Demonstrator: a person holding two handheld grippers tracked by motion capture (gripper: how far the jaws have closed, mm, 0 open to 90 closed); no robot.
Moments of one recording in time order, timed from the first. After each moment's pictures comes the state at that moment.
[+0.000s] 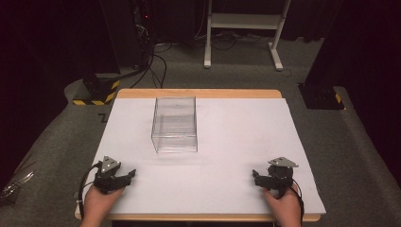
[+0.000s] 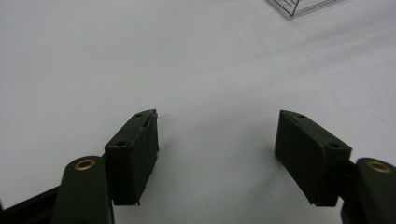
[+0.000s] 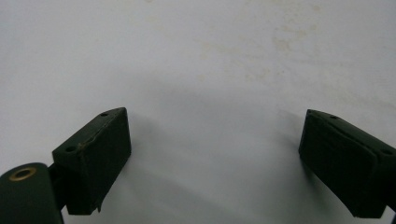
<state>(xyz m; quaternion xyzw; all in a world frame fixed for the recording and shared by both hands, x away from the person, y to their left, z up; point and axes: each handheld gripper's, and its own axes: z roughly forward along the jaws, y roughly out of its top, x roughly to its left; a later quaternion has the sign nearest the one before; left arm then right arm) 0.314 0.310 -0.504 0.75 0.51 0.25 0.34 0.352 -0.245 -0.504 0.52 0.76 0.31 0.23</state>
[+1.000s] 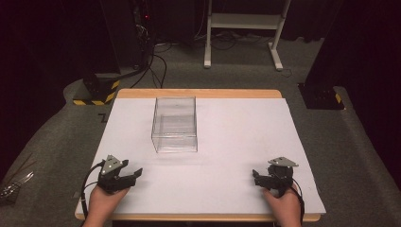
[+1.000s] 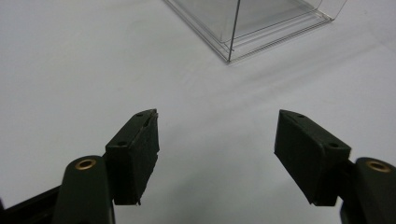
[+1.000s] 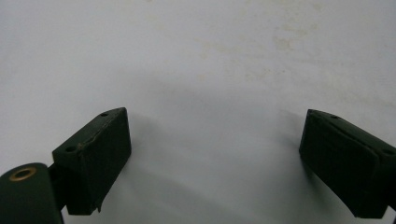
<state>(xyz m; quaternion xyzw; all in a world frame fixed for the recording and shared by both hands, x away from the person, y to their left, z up) 0.309 0.289 -0.485 0.76 0.47 0.23 0.39 0.353 -0.245 -0.504 0.52 0.76 0.31 0.22</state>
